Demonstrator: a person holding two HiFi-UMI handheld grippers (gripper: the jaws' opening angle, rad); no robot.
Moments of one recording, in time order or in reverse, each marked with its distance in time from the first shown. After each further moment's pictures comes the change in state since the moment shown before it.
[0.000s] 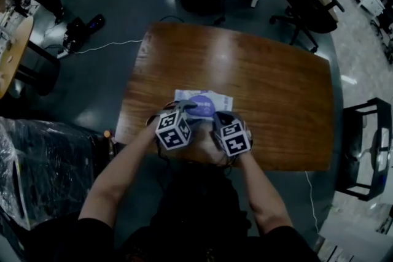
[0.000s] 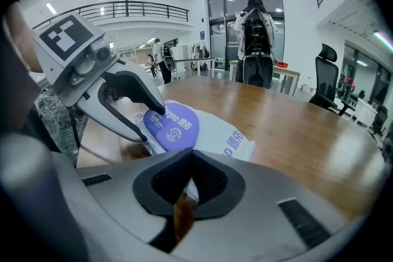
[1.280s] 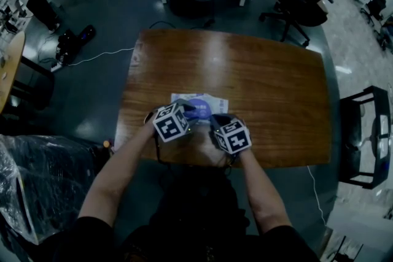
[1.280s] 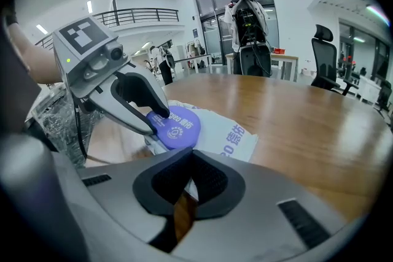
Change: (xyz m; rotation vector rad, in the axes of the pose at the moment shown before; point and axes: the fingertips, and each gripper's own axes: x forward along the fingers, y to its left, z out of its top) left arm 0.011 0.011 0.005 -0.038 0.027 -0.155; right arm 0.003 -0.002 -0.005 0.117 0.016 0.069
